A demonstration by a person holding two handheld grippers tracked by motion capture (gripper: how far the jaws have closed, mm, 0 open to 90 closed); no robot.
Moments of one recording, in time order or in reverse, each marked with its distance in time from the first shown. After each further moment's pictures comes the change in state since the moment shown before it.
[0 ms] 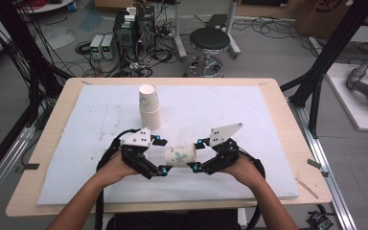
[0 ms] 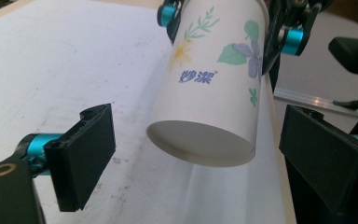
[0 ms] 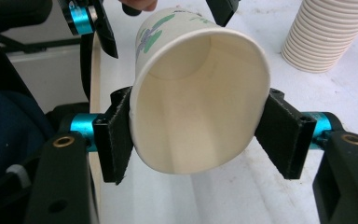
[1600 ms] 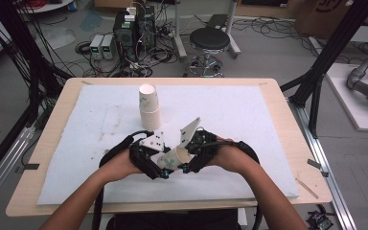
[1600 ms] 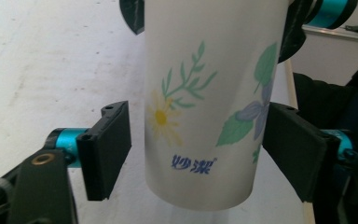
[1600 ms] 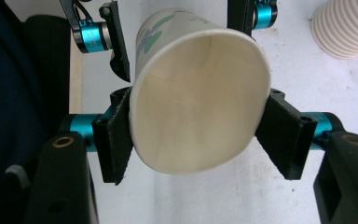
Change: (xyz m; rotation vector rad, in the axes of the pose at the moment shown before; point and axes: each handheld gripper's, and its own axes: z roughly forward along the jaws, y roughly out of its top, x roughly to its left) left arm 0.002 0.009 0.021 0.282 -0.040 0.088; right arm 0.007 0.060 0.036 0.420 -0.002 -0.211
